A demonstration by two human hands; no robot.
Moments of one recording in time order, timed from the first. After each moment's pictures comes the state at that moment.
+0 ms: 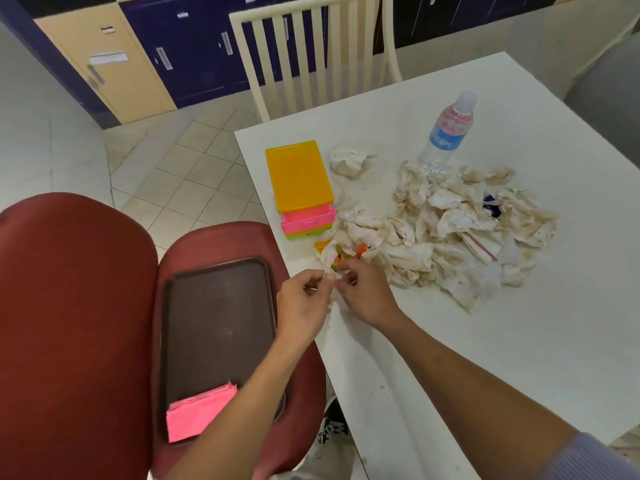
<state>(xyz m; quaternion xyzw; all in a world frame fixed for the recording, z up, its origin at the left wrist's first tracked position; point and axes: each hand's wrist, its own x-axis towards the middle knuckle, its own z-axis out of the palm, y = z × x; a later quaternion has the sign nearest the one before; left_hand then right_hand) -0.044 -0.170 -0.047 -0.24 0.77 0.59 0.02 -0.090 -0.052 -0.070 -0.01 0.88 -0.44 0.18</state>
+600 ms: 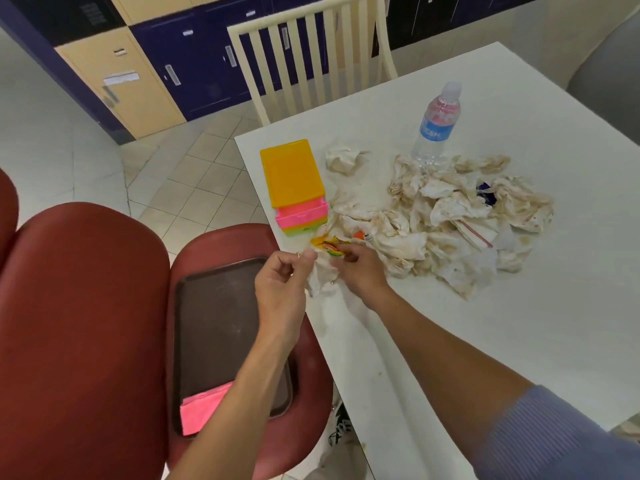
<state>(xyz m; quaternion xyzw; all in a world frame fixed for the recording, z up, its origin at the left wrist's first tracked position) -0.031 -0.169 -0.008 -0.26 0.62 0.73 -0.08 -0.103 -0.055 -0.075 0.10 0.80 -0.55 0.19</state>
